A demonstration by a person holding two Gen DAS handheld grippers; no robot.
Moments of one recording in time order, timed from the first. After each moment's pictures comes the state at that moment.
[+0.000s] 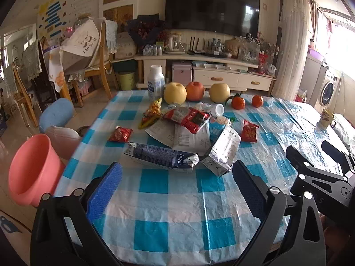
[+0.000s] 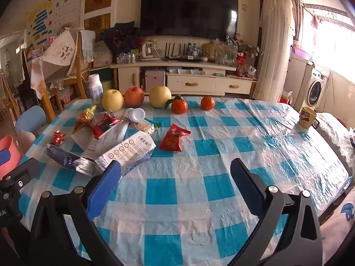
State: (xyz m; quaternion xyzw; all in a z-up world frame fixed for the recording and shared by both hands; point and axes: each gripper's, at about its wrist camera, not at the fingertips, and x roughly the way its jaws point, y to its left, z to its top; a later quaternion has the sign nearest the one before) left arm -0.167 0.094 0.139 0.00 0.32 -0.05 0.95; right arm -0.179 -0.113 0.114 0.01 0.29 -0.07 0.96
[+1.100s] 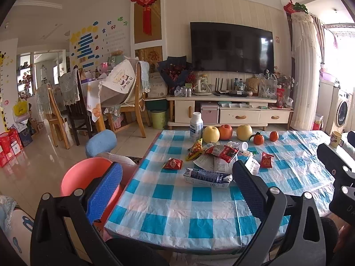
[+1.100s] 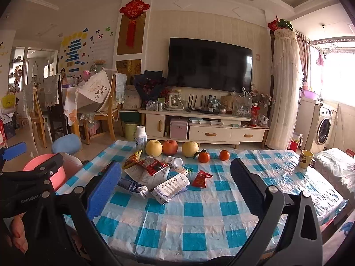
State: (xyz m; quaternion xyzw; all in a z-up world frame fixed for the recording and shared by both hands) left arm -0.289 0.159 0.220 0.02 0.20 0.04 0.98; right arm -0.308 -0.044 0.207 -0.02 0.14 -0.01 0.99
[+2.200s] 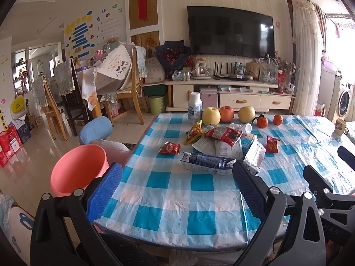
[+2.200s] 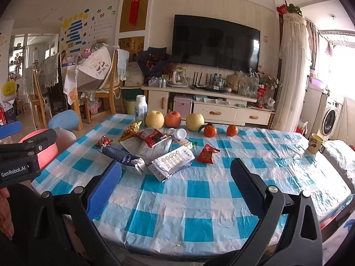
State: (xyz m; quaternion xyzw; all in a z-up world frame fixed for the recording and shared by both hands) left arm -0.248 0.150 0.177 0.02 0.26 0.03 0.97; right arm -0.263 -0.052 0.141 -0.03 0.21 0.01 0.98
